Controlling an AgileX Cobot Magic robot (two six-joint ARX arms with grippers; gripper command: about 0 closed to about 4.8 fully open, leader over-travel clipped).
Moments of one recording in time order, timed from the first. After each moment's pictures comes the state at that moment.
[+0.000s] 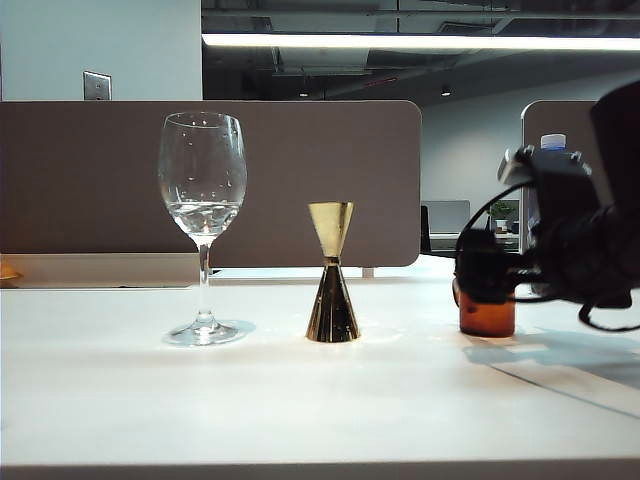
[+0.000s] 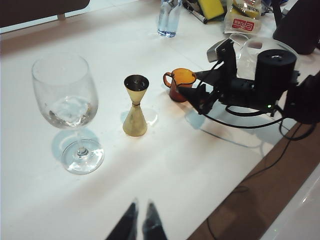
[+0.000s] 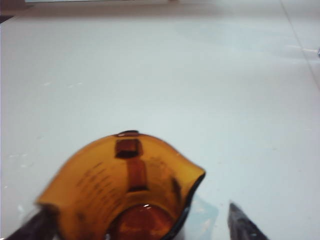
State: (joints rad) left arm -0.65 0.48 0.92 -0.83 0.11 -0.04; right arm 0.37 1.78 0.41 1.13 0.09 0.10
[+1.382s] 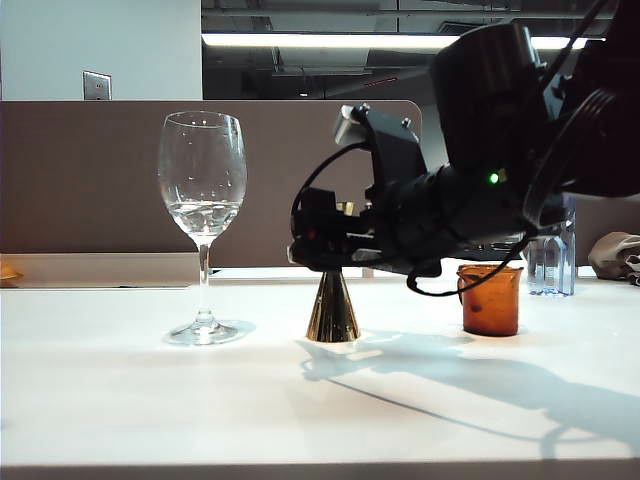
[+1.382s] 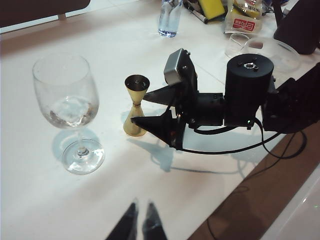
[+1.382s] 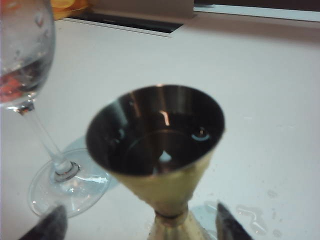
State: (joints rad) left arm -0.65 0.48 0.92 -0.83 0.11 -0.04; right arm 0.67 1.82 0.65 0.97 0.00 0.10
